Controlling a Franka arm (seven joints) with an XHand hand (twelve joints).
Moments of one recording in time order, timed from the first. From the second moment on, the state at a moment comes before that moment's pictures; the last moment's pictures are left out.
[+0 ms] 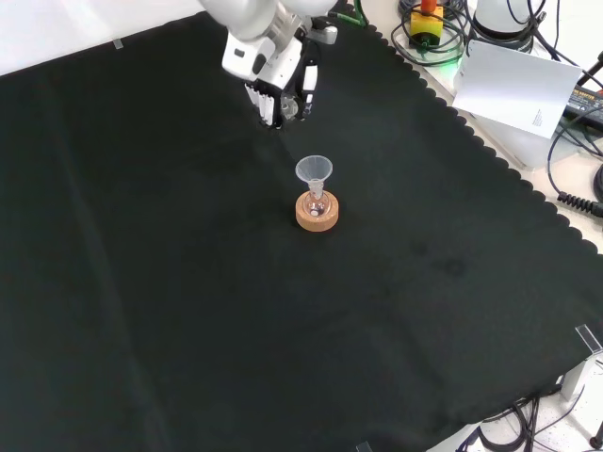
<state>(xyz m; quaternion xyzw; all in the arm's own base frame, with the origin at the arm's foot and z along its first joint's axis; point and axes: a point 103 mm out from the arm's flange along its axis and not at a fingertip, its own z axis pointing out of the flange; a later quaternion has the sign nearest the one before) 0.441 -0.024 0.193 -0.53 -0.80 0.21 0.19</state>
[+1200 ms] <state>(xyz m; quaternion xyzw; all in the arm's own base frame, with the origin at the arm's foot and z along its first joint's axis) 0.434 0.009 0.209 -0.48 -0.77 0.38 0.18</state>
